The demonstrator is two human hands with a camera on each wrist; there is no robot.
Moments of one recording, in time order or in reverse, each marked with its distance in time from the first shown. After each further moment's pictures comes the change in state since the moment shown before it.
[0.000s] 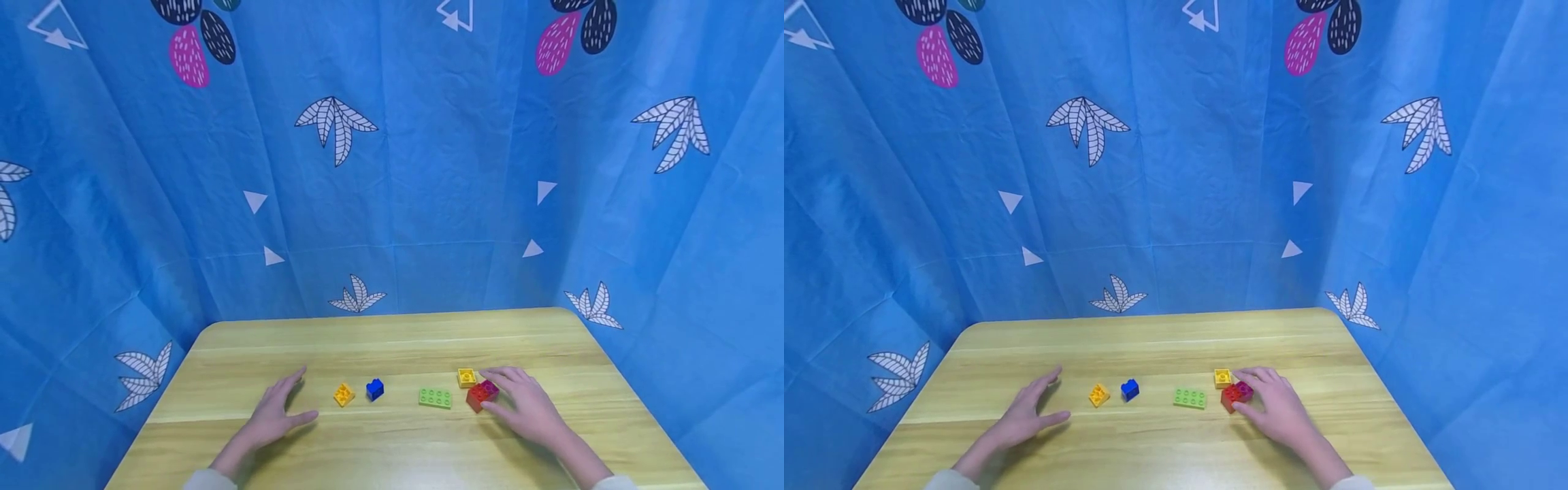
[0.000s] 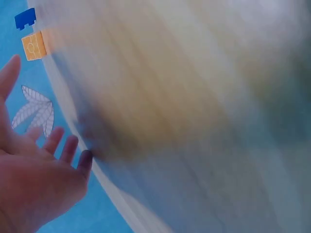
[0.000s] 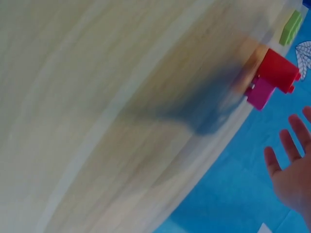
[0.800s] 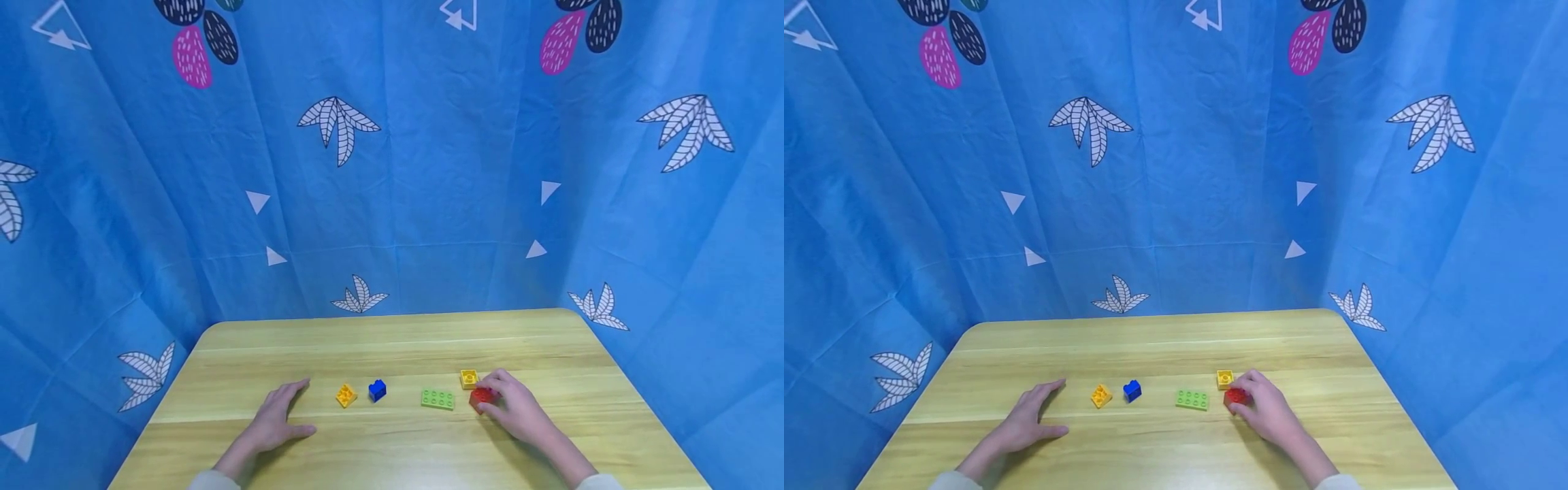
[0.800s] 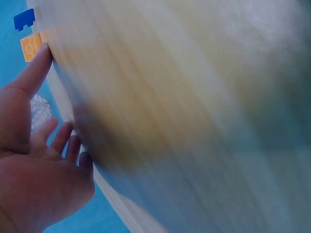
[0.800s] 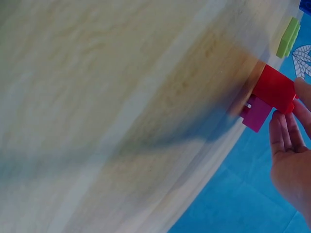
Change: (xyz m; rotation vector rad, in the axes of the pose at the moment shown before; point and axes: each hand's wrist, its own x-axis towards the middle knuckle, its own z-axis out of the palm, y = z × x) left_hand -0.005 -0.001 0.001 0.009 -0.046 -0.038; right_hand 0.013 -0.007 0.017 0.191 -0.102 0.101
